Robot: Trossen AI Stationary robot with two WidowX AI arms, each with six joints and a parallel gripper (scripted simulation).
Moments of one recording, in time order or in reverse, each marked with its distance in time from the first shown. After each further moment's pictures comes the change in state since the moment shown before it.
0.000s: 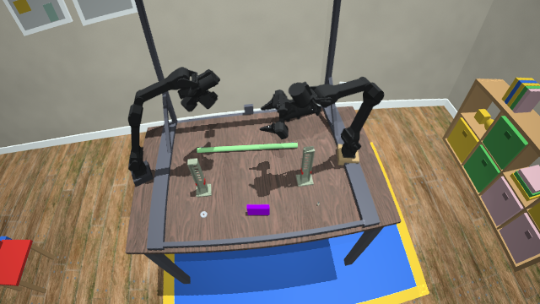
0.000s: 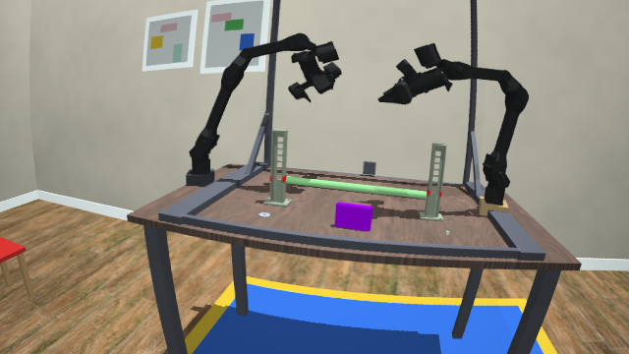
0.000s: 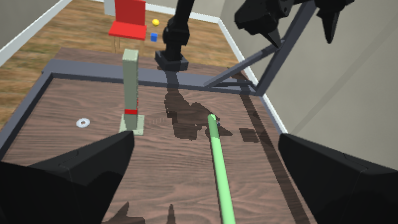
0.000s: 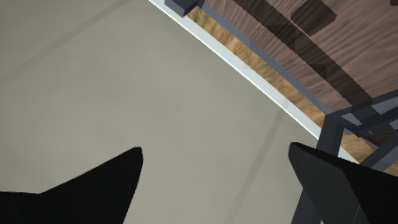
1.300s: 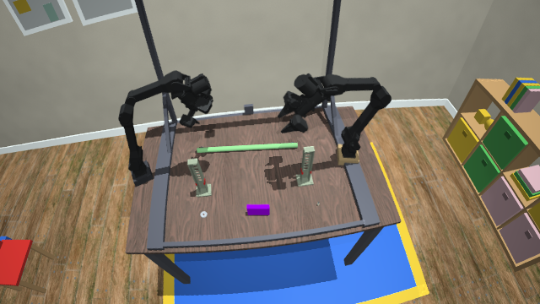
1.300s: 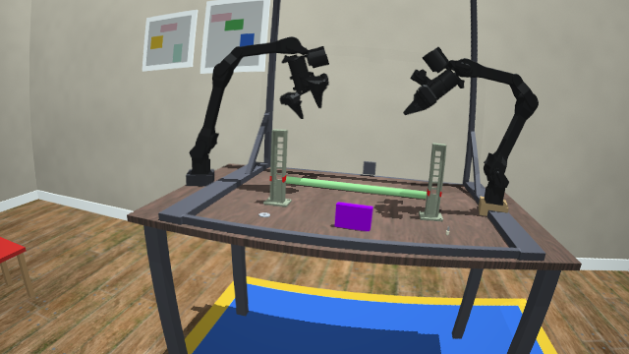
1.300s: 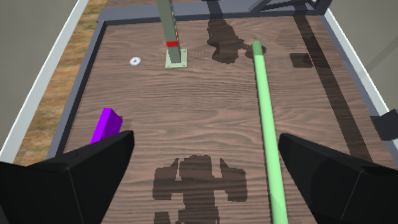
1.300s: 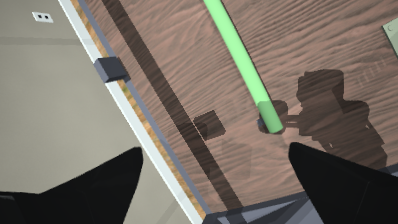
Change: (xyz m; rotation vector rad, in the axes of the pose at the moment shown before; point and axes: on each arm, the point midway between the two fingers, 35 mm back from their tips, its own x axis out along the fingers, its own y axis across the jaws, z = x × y) left arm -0.044 -0.014 -0.060 0.168 0.279 0.258; right arm -0.013 -0.065 0.051 -0.447 -0.401 -0.335
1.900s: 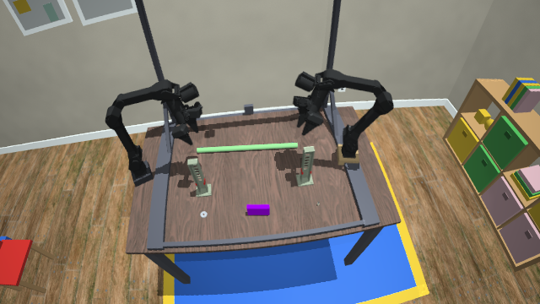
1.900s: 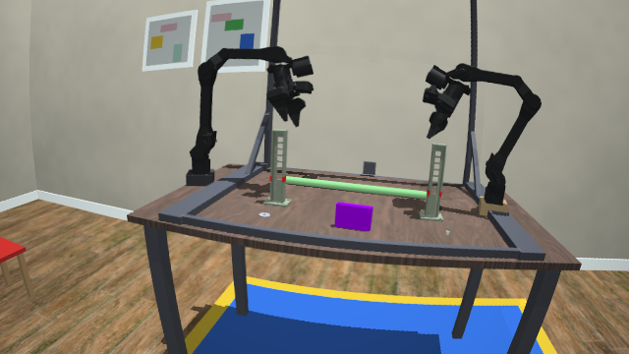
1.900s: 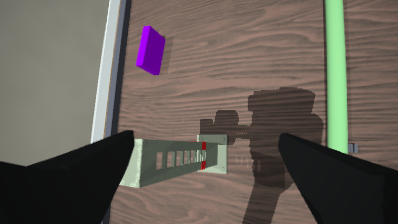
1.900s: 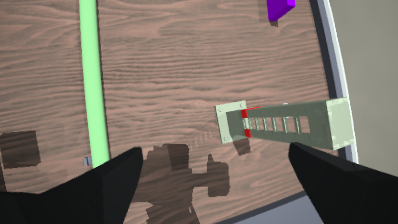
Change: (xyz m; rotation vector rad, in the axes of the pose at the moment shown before) left arm -0.026 -0.020 -0.083 0.200 0.332 0.300; right arm -0.009 -0.101 0.013 -0.531 -0.278 -0.560
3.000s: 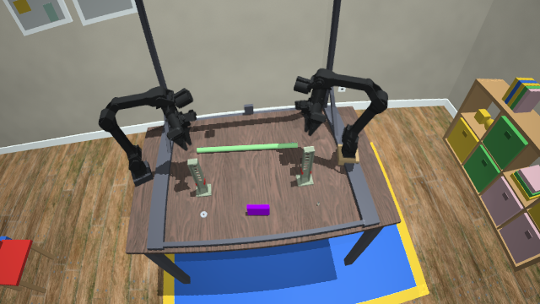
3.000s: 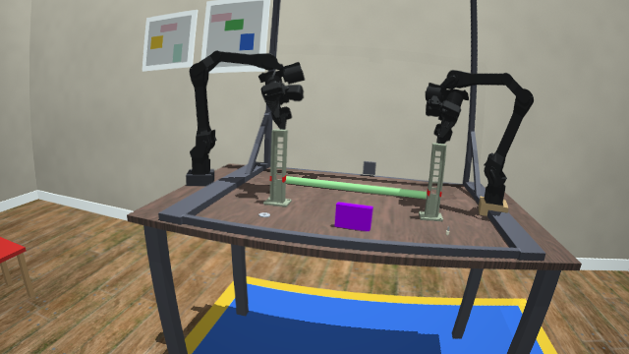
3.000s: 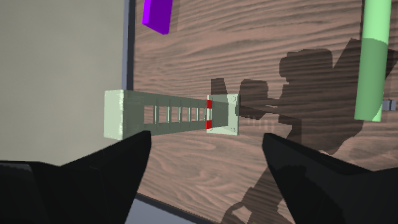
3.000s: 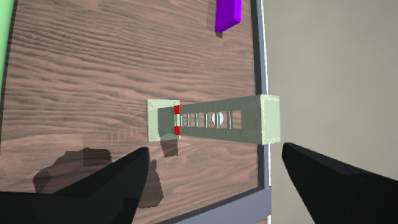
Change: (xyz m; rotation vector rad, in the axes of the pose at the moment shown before) left arm 0.004 -0.022 -0.035 0.074 0.169 0.132; right arm 0.008 -0.039 -0.021 -0.256 -0.057 -0.279
